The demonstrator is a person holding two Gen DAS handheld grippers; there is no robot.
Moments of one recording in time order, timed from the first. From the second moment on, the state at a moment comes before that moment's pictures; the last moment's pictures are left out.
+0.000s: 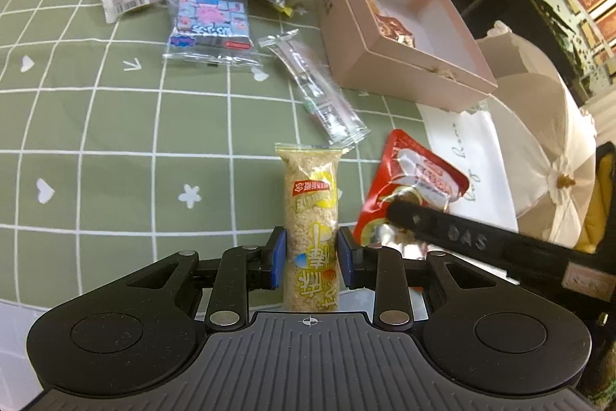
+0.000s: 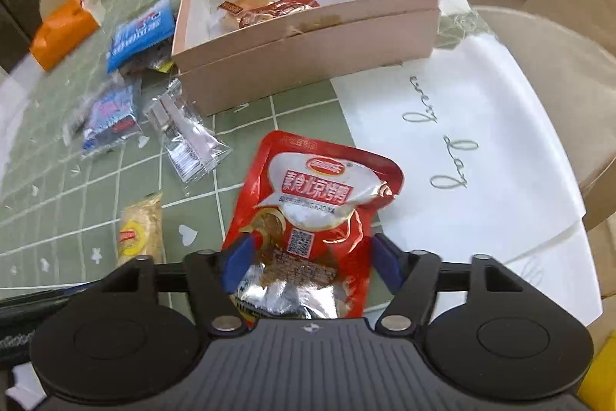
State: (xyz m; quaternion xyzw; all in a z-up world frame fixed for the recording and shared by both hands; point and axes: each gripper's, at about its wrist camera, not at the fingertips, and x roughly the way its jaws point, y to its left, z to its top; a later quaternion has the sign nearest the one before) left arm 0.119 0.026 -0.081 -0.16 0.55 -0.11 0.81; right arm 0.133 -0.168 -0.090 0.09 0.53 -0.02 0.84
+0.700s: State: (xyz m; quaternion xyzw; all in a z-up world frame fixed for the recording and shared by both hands) left arm 0.114 0.012 -0.069 -0.17 0.54 -0.15 0.81; right arm 0.121 -0.183 -0.077 0.00 0.49 0.04 0.87
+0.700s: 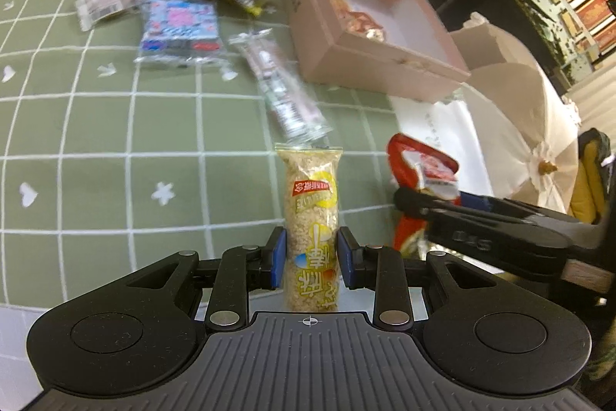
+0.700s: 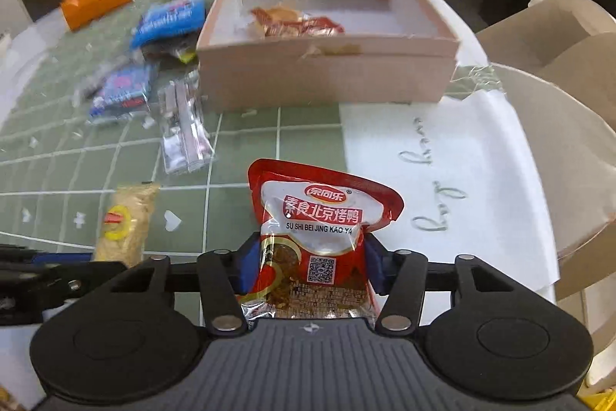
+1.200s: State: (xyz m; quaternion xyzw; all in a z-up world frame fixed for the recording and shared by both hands) left arm 0.274 -0.049 0.028 -0.19 0.40 -0.23 0.87; right arm 0.247 -0.227 0.111 -0.02 0.31 0.12 0.94
